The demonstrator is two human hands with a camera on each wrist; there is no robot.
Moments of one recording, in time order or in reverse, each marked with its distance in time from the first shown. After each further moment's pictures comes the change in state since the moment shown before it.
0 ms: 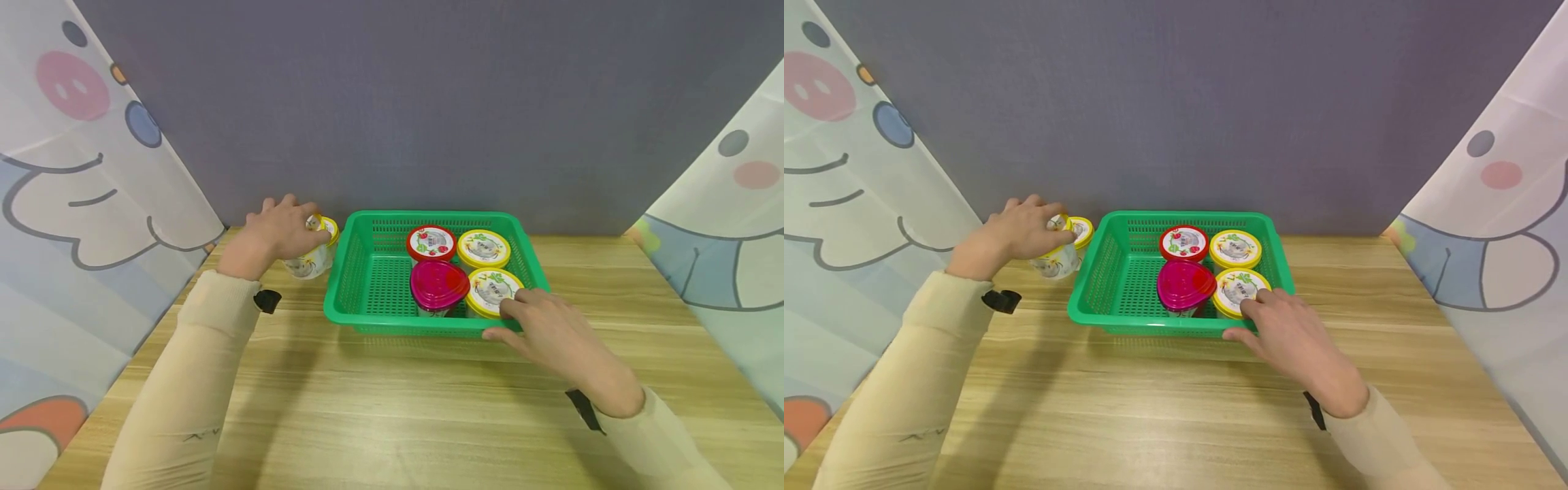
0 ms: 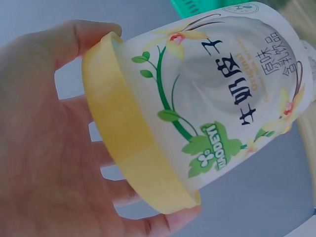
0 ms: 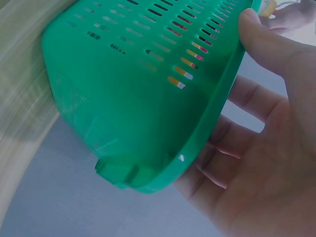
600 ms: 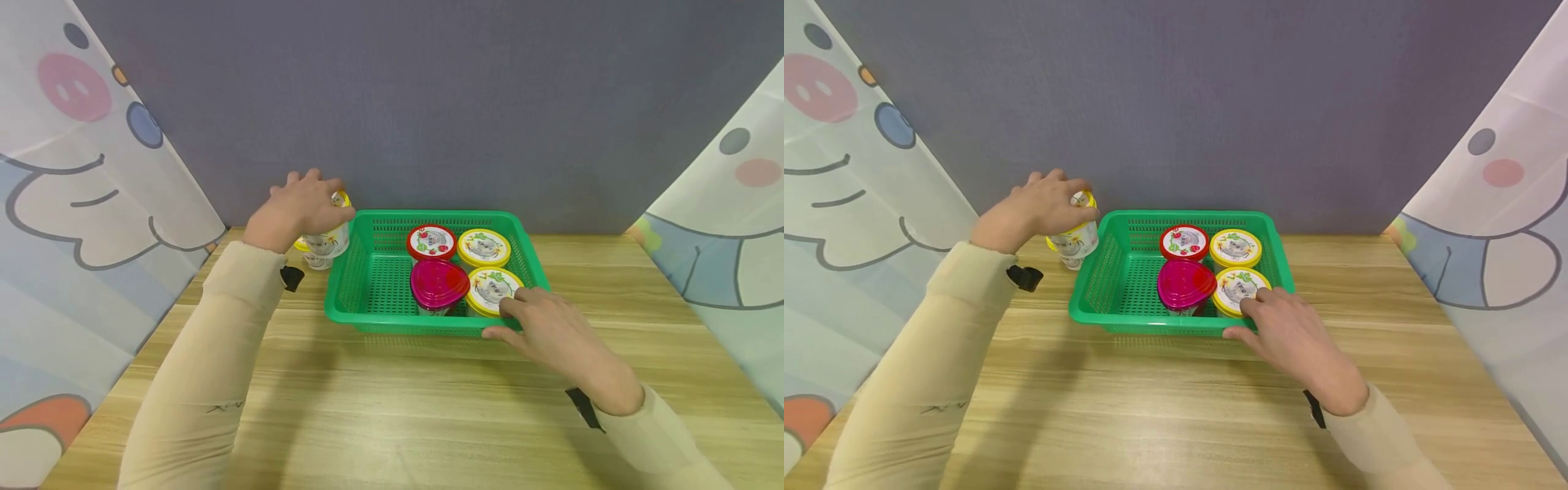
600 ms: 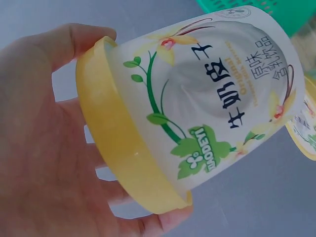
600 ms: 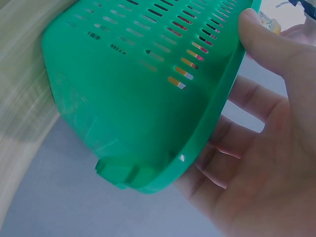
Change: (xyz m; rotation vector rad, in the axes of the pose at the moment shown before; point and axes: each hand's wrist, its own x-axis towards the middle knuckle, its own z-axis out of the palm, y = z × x) left_hand 0.017 0.035 -0.030 0.018 -0.002 0.029; right_hand 0.000 0.001 -0.001 0.014 -0.018 0.011
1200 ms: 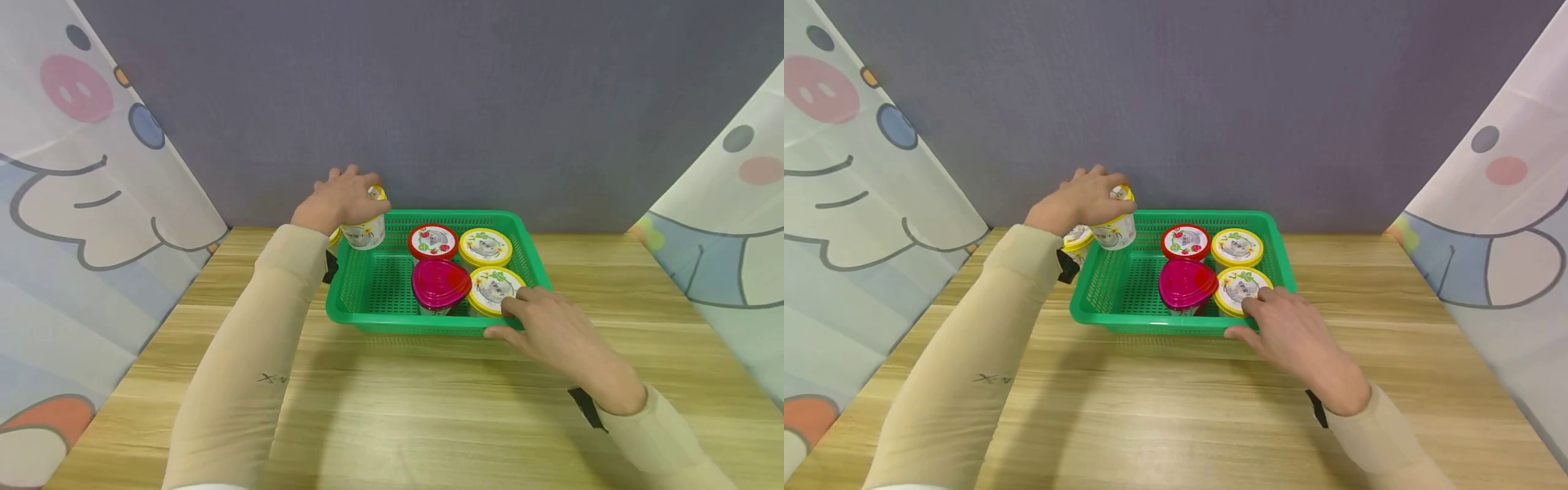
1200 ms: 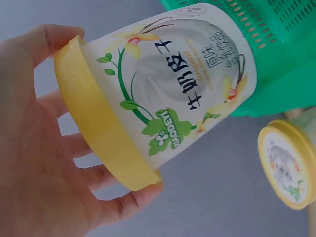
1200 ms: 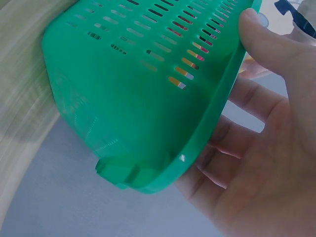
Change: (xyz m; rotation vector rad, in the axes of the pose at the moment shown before) left_hand 0.042 0.033 0.010 -0.066 0.007 0.065; right_hand 0.000 0.000 0.001 -0.005 0.012 -0.003
